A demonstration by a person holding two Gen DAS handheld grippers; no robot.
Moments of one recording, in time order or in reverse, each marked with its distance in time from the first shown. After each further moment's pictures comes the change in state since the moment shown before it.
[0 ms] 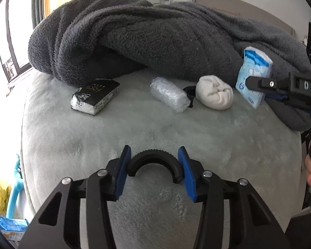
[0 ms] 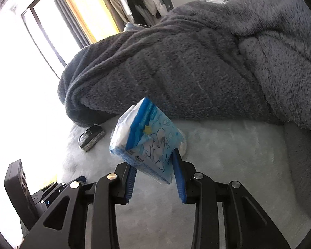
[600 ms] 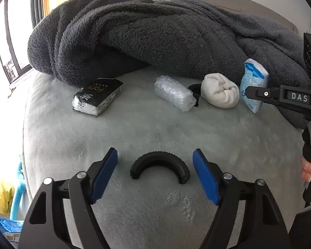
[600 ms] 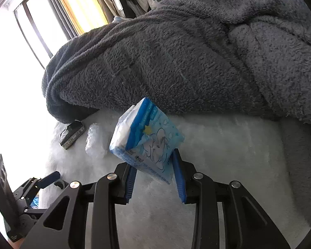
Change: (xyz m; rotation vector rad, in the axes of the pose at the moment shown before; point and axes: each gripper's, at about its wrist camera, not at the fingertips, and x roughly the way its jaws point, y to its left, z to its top) left arm 0.011 0.003 0.004 0.021 0.024 0.021; right arm 0.021 -0.031 -0.006 0.012 0.023 -0.068
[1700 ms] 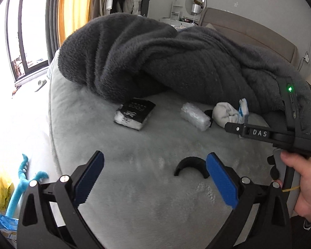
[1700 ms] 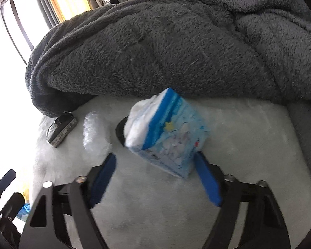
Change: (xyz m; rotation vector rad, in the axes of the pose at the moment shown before) left arm -0.060 0.051 0.000 -0.073 -0.112 -0.017; right arm 0.044 0.037 -0.015 0.030 0.045 -0.134
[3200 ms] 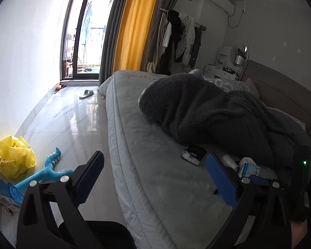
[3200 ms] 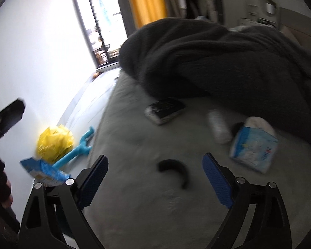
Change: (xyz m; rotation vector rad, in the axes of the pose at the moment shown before) left arm -0.131 0.083 -0.008 -0.254 -0.284 0.214; right arm -0.062 0.136 -0.039 -0.315 -0.063 0.237
